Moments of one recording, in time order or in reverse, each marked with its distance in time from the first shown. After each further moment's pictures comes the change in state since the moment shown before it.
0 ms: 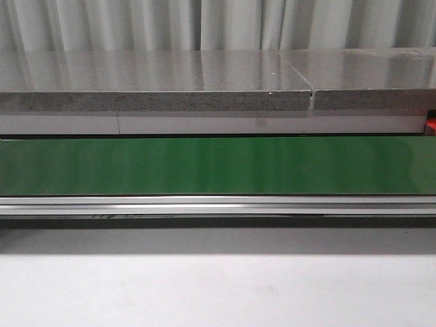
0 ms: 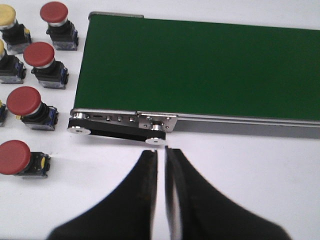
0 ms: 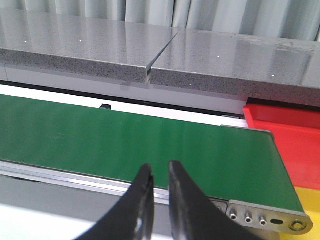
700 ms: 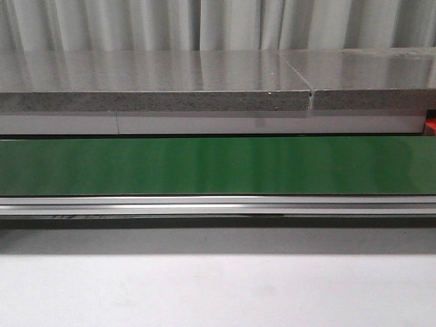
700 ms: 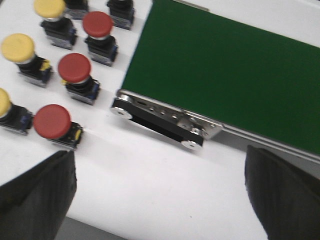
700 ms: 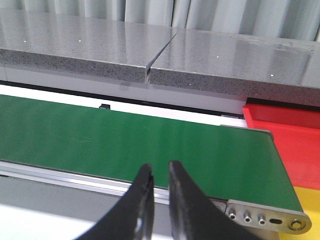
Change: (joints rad) left arm 0.000 0.014 0.041 0.207 -0.010 -0.368; right arm 0.000 0.000 0.000 0.000 0.000 0.000
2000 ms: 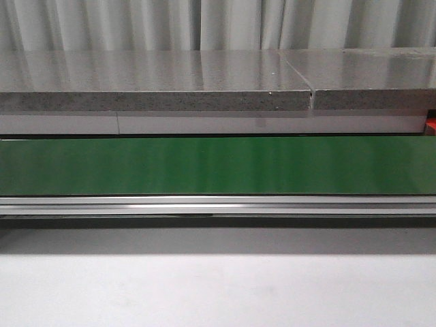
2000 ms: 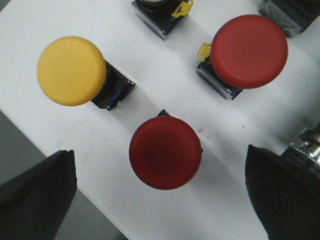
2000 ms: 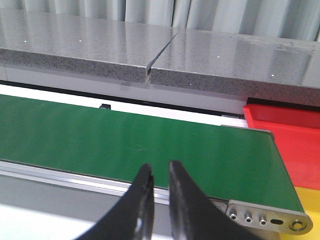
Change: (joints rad) left arm 0.386 0.670 0.000 0.122 -0.245 -0.121; right arm 0.000 0.000 0.000 0.000 0.000 0.000
